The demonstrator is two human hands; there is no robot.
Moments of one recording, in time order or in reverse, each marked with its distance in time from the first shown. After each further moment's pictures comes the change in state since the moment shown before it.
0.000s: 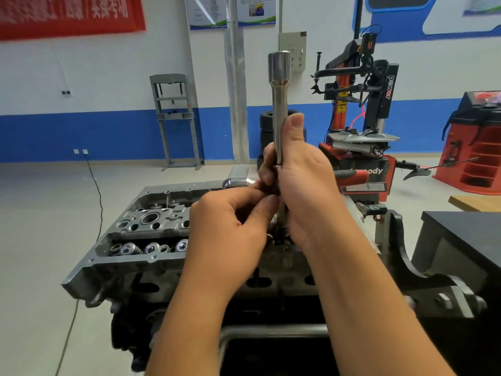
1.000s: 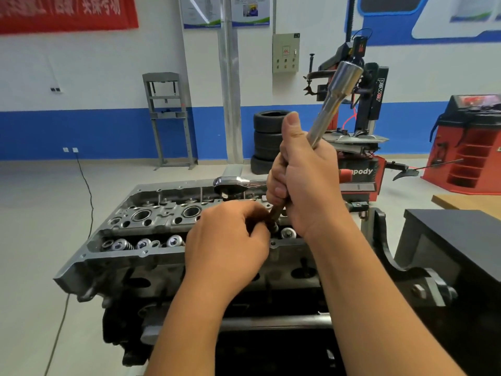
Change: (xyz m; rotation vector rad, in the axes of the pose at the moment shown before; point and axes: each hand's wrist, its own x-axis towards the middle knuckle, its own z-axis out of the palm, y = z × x) left_hand -0.013 0.007 0.009 0.479 -0.111 -0.144; right_hand 0.005 0.001 -0.023 0.098 -0.012 -0.117
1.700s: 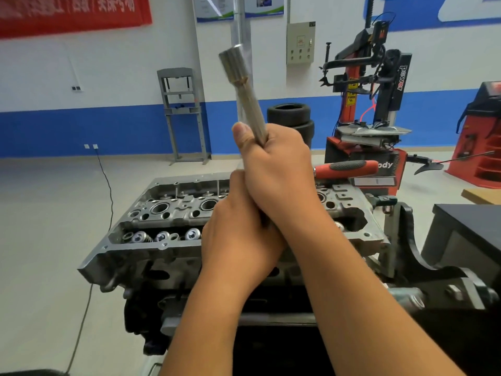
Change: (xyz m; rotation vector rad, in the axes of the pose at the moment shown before) left_hand 0.006 -0.002 -0.003 -0.025 0.057 -0.079; right_hand 0.002 0.020 0.045 -0.764 0.055 -0.245
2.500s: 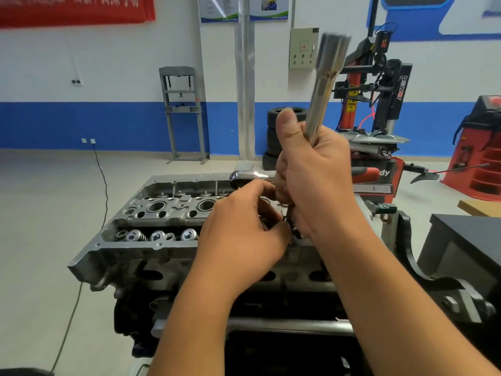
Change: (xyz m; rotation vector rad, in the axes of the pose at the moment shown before) left_hand -0.001 0.002 -0.009 -0.179 -0.174 0.054; right_hand -0.002 0.010 -0.031 0.602 -0.048 0.088
